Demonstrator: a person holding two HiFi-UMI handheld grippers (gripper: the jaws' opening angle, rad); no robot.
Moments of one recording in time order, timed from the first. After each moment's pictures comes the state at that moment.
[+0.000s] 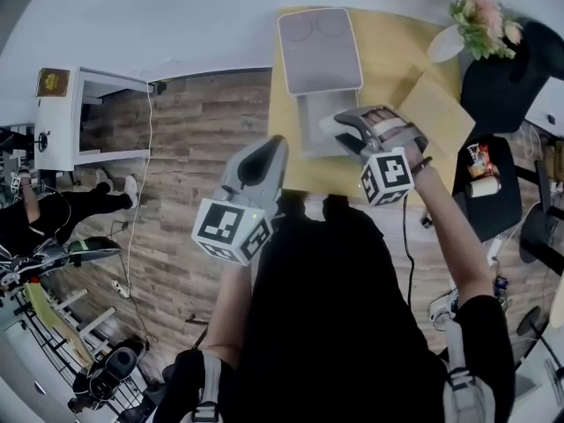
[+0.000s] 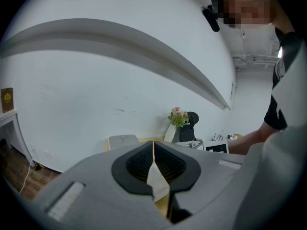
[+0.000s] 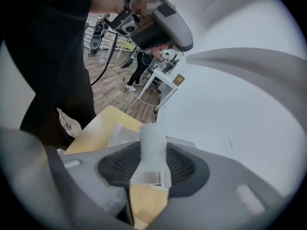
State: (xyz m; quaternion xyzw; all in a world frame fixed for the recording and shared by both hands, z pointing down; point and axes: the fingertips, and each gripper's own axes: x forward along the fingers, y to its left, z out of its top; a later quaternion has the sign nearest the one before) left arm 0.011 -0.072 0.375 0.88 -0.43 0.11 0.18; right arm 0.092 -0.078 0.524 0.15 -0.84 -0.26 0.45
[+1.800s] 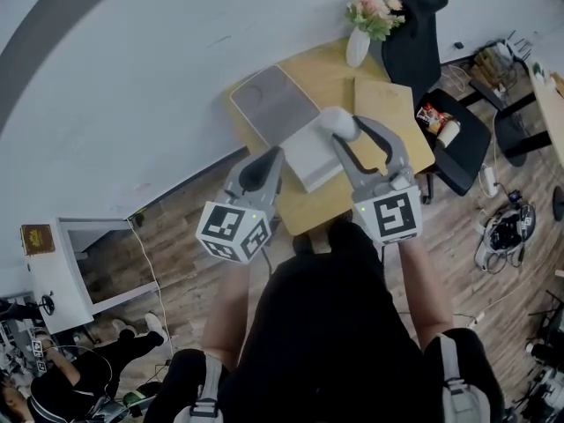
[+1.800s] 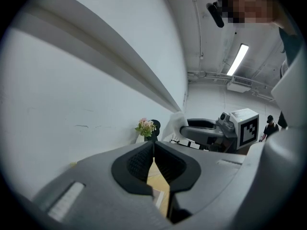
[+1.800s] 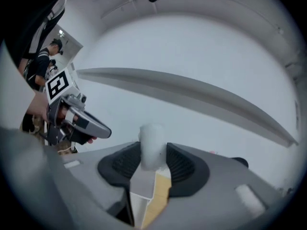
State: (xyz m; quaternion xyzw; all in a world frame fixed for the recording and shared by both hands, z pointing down) left arm -0.029 -0.092 0.311 0.98 -0.16 0.05 0.12; right arm 0.066 -0.045 0.277 0.68 -0.70 -0.10 0.16
